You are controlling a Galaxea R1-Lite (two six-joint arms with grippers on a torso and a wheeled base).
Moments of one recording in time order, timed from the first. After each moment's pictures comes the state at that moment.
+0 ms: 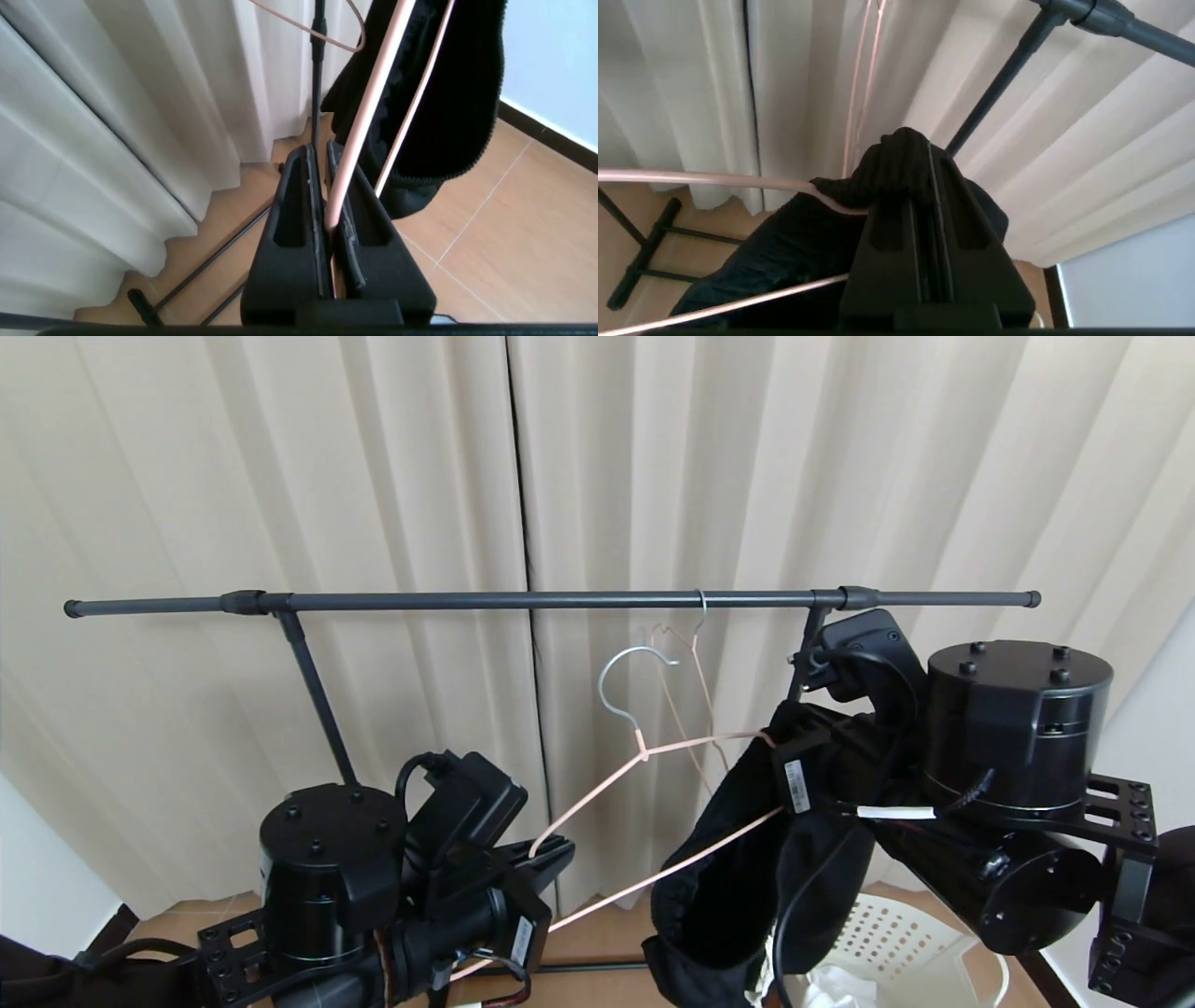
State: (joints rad) left arm -0.75 1.73 -0.41 -1.00 0.03 0.05; right arm 0.79 1.64 -0.75 -0.61 -0.70 -0.07
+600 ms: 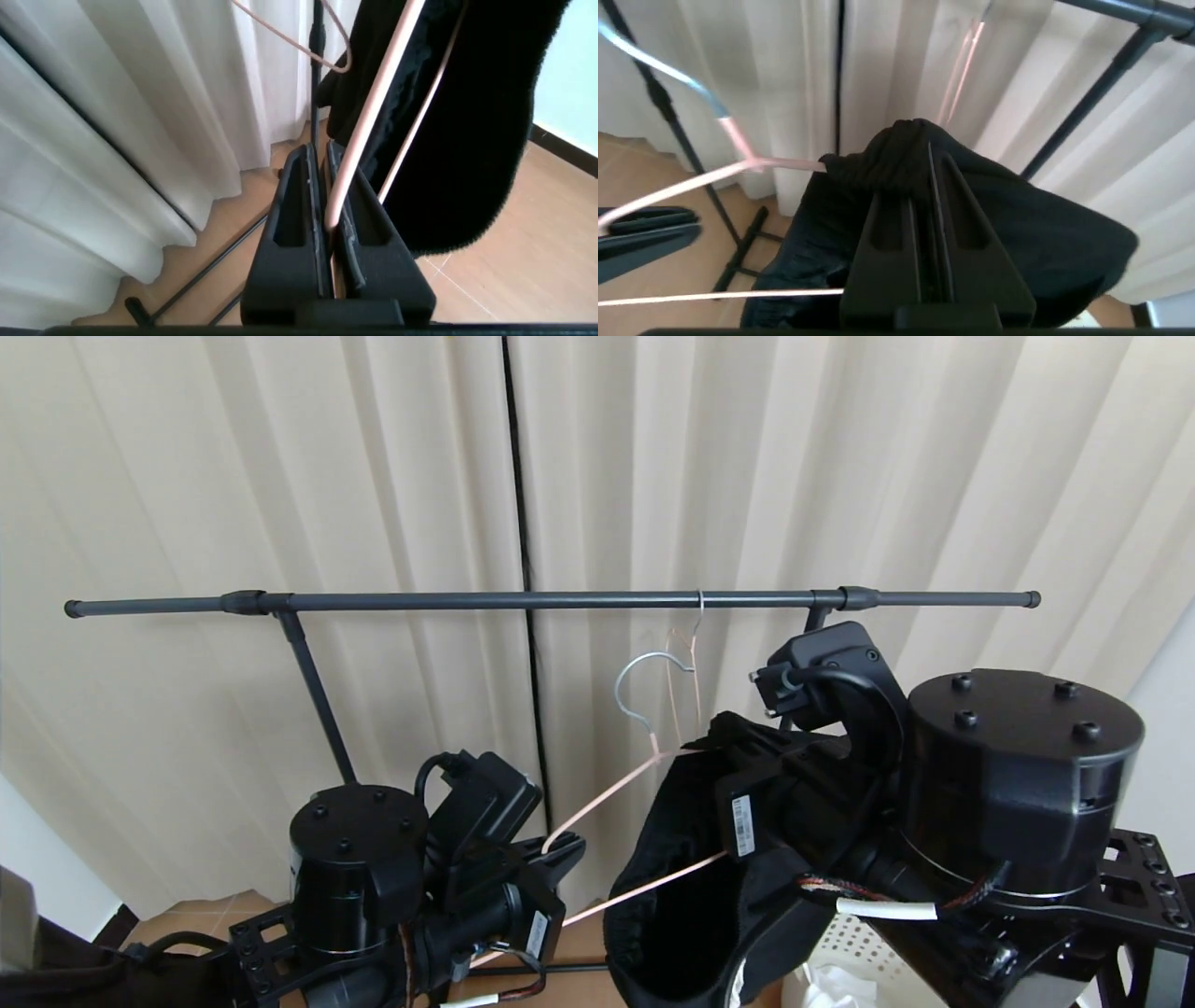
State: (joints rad) left arm -0.75 1.78 -0.43 -1.04 0.03 0.05; right arm 0.97 1.65 -0.78 -0.62 -0.71 0.06
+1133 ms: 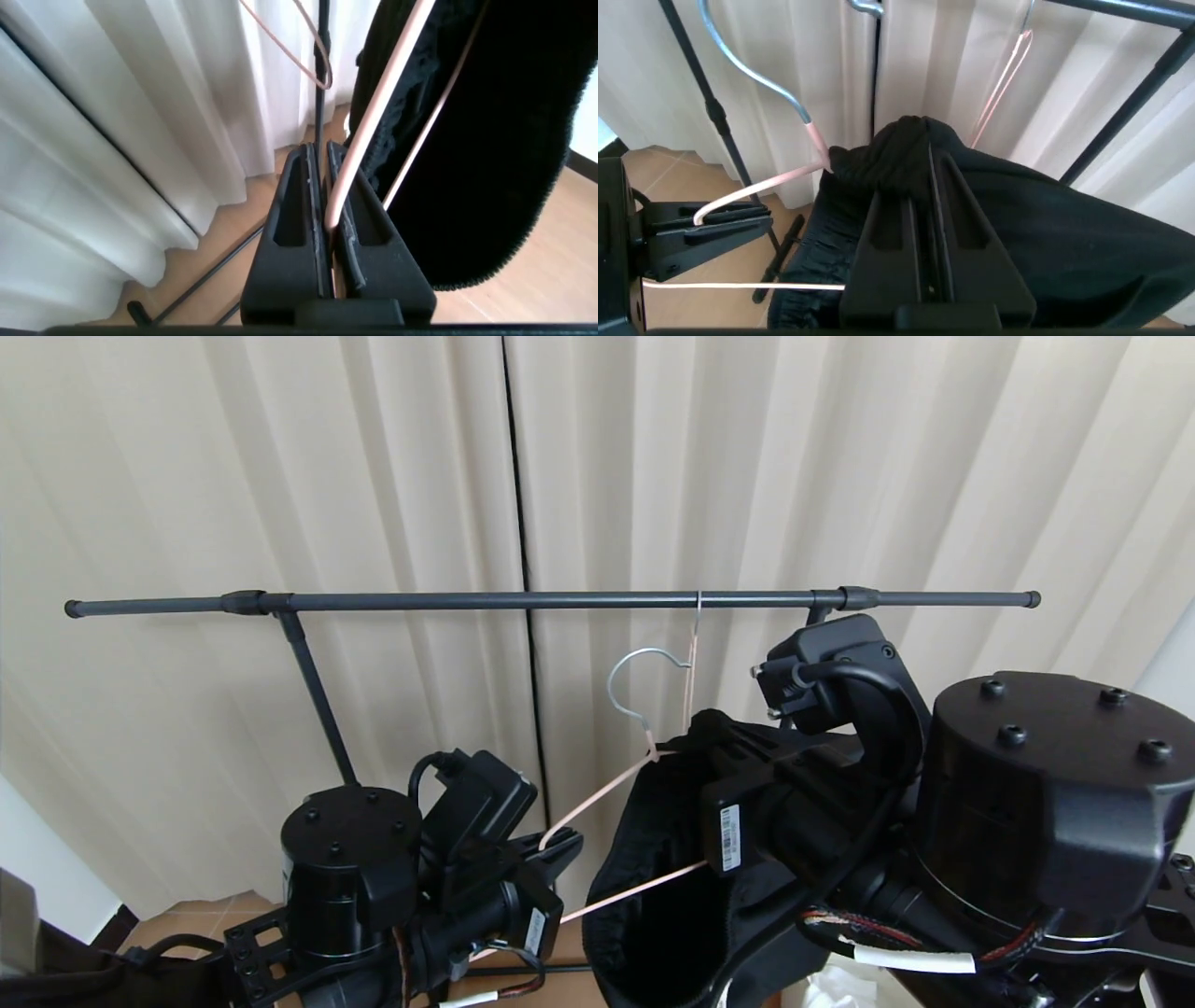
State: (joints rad) left arm -0.75 1.78 -0.42 -1.08 0.04 0.05; right arm 1.04 1.63 -0.79 -0.62 -0.72 0.10
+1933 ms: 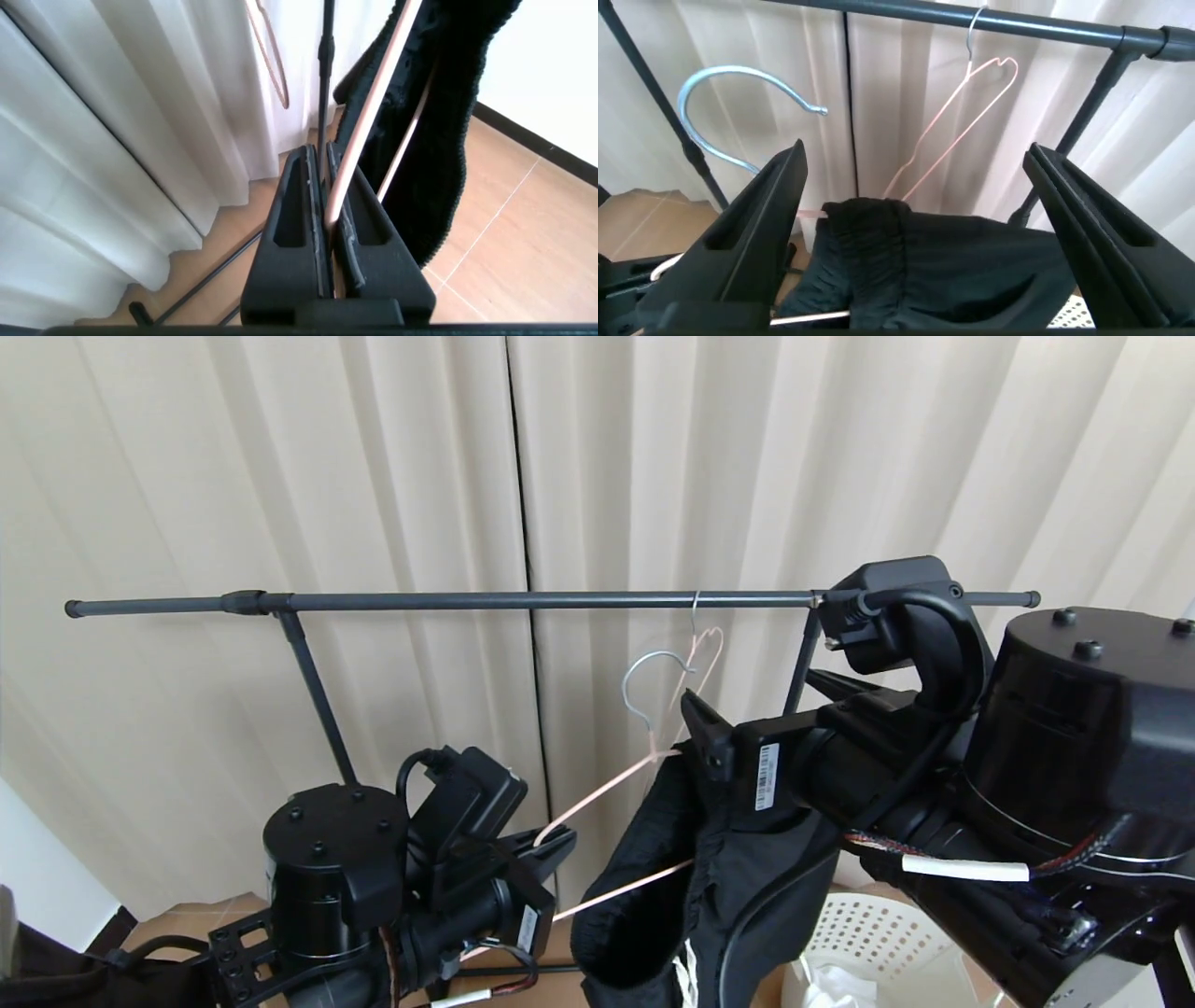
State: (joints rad) left arm -0.75 1.76 -0.40 -1.08 0.04 0.05; right arm 0.97 1.60 -0.82 -0.62 -0.74 0.10
